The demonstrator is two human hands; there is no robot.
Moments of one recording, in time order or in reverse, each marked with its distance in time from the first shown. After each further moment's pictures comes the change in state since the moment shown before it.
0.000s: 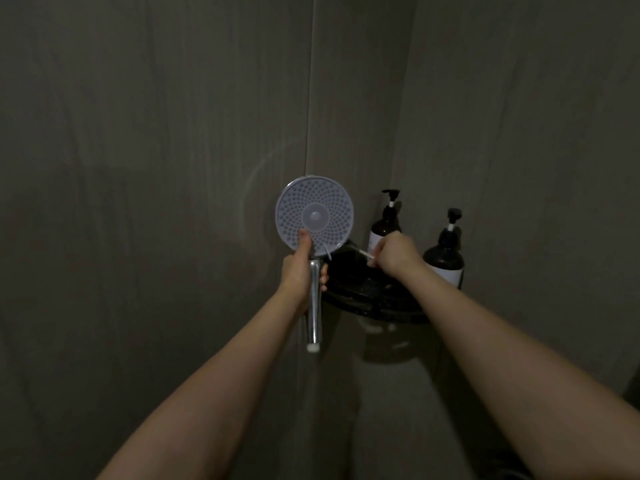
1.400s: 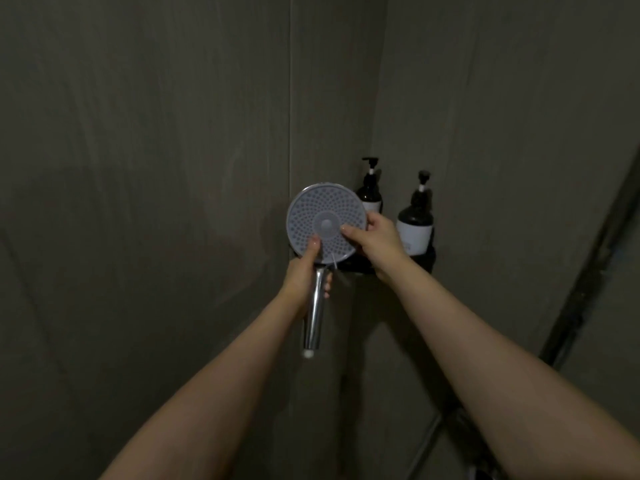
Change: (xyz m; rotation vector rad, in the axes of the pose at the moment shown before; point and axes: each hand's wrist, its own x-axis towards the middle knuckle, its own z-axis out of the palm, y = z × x) left_hand -0.080 -0.039 0.008 0.027 -0.091 -0.059; right_hand -0.091 0.020 0.014 0.930 0.006 -0.176
